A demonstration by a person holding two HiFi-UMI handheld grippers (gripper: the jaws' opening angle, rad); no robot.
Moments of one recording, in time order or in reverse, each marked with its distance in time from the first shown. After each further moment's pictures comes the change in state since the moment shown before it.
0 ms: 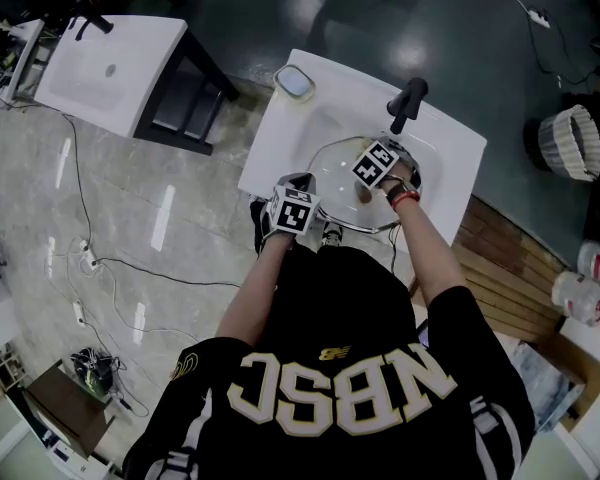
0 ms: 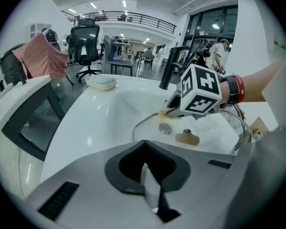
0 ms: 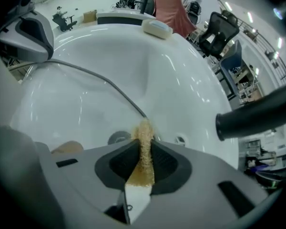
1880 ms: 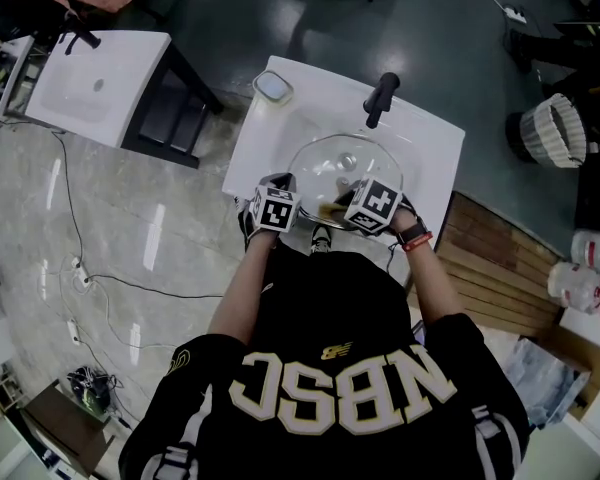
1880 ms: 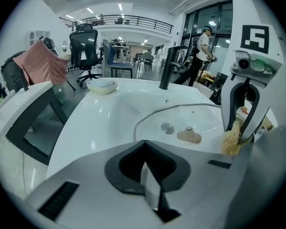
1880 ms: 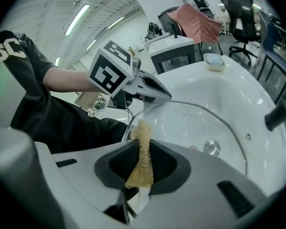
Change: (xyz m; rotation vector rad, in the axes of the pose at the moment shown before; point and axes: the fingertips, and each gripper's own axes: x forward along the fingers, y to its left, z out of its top) left arm -0.001 0.004 0.001 0.042 -0.017 0.034; right arm -0.176 0.150 0.002 -0.033 -0.258 0.738
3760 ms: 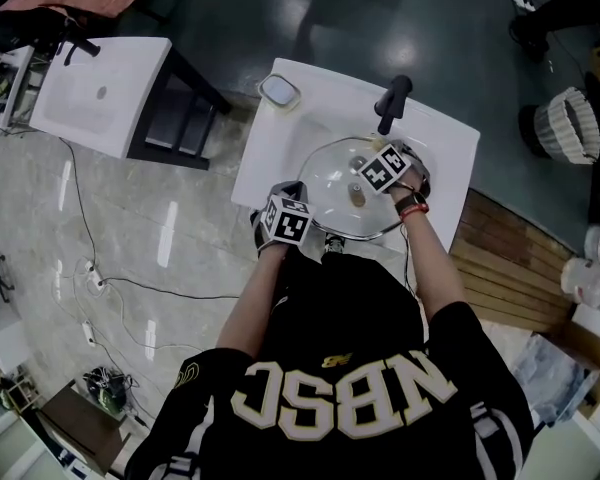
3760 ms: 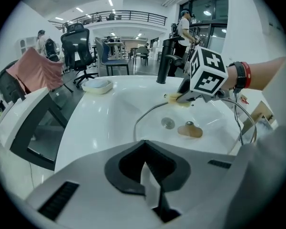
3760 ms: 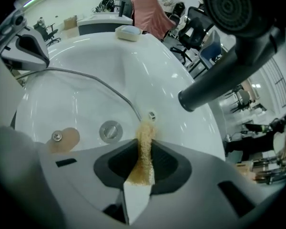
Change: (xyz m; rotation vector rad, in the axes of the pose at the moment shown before) left arm -0.003 -0.003 -0.003 0.083 0.075 0.012; right arm -0.026 -0.225 -0.064 0.201 0.194 -0.841
